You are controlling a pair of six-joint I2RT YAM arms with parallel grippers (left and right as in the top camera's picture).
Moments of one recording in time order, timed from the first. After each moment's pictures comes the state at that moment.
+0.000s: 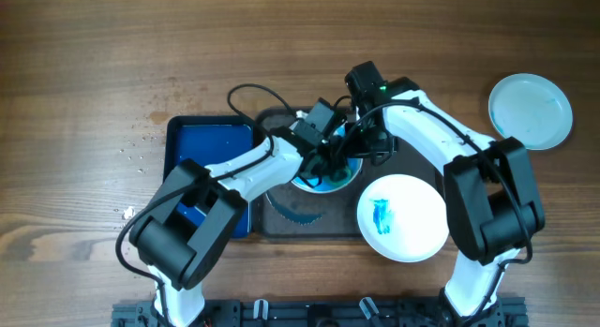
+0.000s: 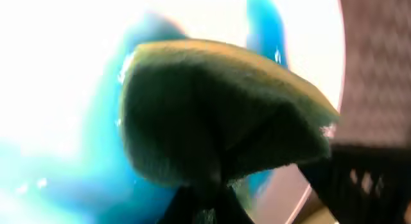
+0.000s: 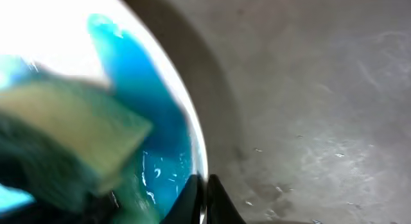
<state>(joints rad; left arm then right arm) -0.68 1.94 1.15 -0.36 0.16 -0.91 0.41 1.97 1.33 -0.89 -0.06 0.32</state>
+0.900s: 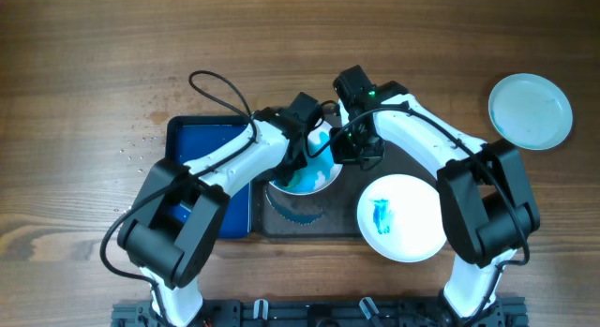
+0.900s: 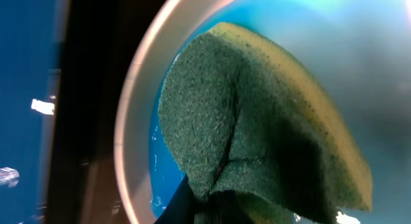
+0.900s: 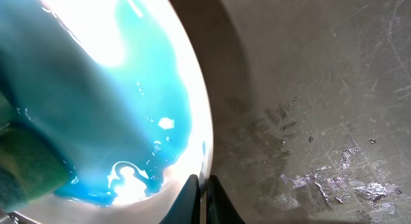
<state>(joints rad) -0.59 1.92 1.22 -0.84 -0.17 -0.91 0.45 1.97 1.33 -0.89 -0.20 0.32</state>
